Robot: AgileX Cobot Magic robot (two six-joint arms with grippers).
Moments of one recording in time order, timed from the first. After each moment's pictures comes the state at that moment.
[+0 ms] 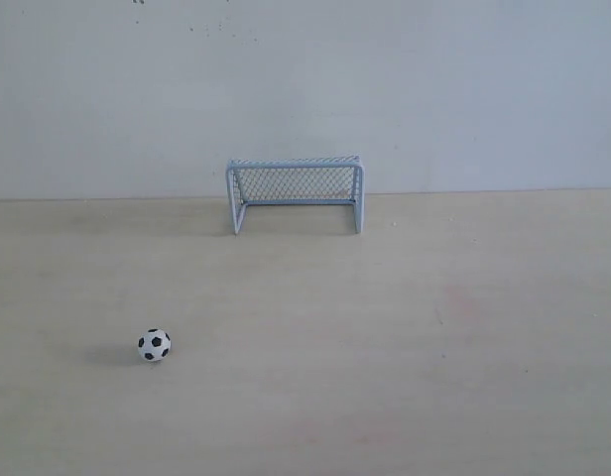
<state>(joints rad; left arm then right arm) -0.04 0.00 -0.31 -0.03 0.31 -0.16 -0.03 0.00 0.00 0.04 0.35 -0.02</state>
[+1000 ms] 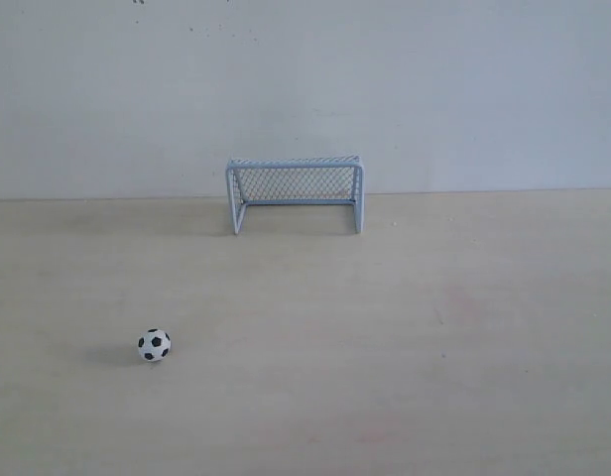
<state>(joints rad) -0.13 0.56 -0.96 0.04 0.39 -0.13 -0.03 0.00 0.00 0.04 0.35 -0.02</state>
